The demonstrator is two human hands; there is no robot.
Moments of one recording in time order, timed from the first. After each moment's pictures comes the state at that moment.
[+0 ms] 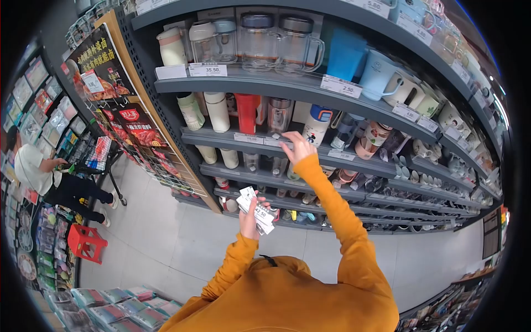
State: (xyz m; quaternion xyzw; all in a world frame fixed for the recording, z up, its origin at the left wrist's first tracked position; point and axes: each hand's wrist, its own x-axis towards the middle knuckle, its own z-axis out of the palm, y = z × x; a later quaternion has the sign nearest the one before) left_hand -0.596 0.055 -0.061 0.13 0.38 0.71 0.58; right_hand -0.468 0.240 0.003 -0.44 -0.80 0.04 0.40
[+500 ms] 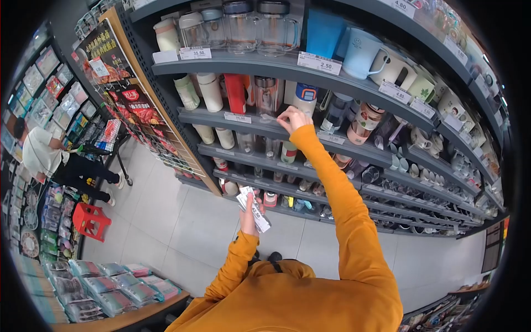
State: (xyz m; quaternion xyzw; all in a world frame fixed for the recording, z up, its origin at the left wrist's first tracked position) left_hand -0.523 0.008 -0.090 0.07 0.41 0.72 0.56; right_hand -0.423 0.279 0.000 -0.40 -0.85 0.09 0.33
